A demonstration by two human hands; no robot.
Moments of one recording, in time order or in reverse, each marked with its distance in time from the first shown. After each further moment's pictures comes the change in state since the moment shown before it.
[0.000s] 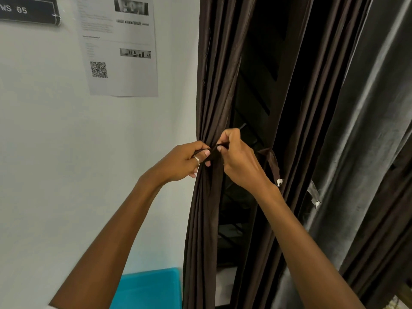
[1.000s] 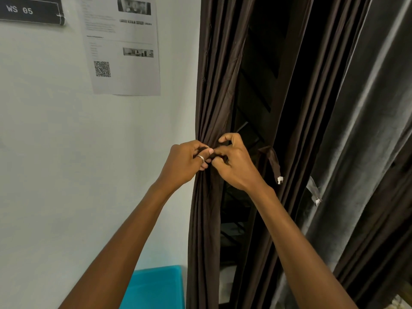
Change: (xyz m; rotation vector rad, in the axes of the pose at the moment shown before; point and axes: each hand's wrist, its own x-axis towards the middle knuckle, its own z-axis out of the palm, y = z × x) left_hand -0.014 0.006 0.022 -0.007 0.369 0.050; right_hand -0.007 0.003 0.017 0.112 -0.036 0.045
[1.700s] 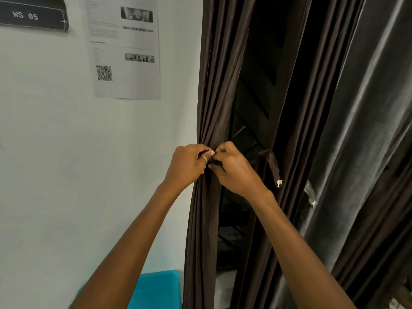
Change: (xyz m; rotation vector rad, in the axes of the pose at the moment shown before) left_hand 0.004 0.000 0.010 0.148 0.044 0.022; right_hand -0.006 0.000 0.003 -0.312 -0.024 -0.055
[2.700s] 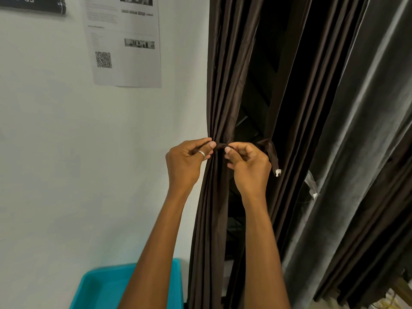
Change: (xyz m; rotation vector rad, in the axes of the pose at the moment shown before) left_hand -0.039 0.016 0.014 -0.559 0.335 -0.203; right_hand -0.038 -0.034 -0.001 0.785 0.556 0.555
